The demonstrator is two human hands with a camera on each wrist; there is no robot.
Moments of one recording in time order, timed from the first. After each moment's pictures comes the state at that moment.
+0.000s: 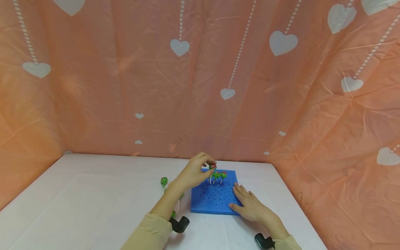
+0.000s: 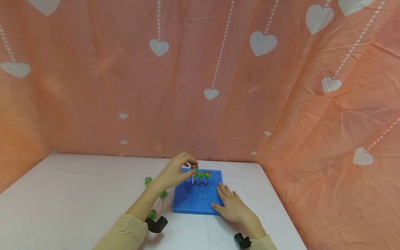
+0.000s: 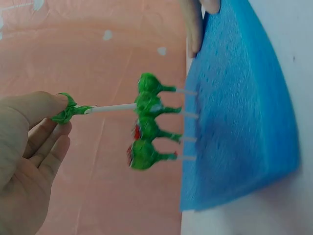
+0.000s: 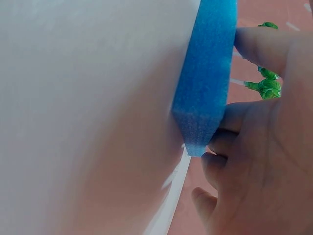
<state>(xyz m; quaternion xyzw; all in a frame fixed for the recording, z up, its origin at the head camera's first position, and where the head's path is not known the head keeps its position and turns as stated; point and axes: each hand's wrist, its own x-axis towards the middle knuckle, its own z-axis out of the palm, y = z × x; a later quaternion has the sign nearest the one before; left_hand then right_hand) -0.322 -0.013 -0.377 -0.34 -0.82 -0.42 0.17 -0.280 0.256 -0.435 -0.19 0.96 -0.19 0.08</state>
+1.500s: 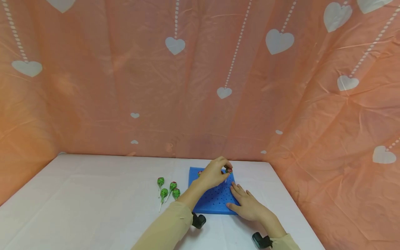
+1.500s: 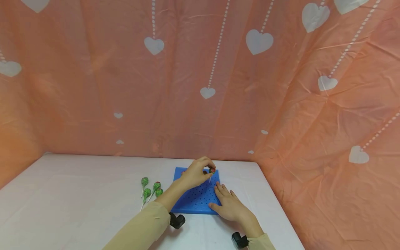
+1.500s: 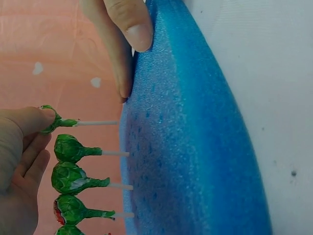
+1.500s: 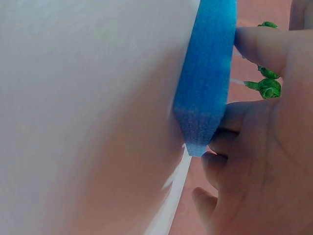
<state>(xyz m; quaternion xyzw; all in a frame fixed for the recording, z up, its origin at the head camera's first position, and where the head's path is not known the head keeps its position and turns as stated) -0.352 0.064 -0.400 -0.33 -0.85 -0.40 0.12 -0.281 0.258 -0.433 -0.21 0.95 -0.20 0.07</state>
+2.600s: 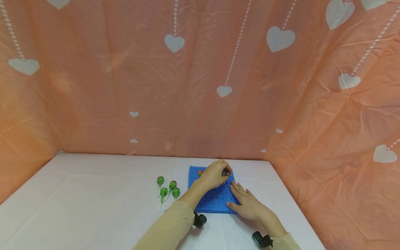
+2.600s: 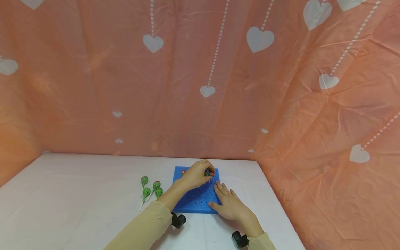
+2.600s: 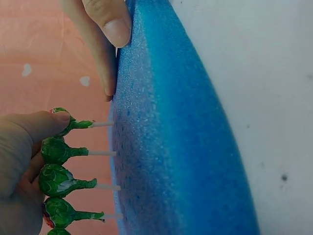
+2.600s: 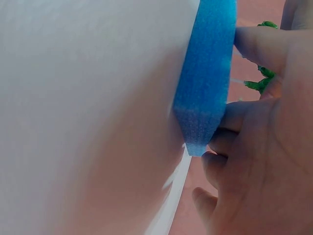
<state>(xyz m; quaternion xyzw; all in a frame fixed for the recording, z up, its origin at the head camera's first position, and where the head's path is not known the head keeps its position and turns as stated) -0.351 0.069 -0.406 -0.30 -0.89 -0.33 0.09 -0.280 0.257 -0.430 -0.20 0.95 -0.21 0.08</state>
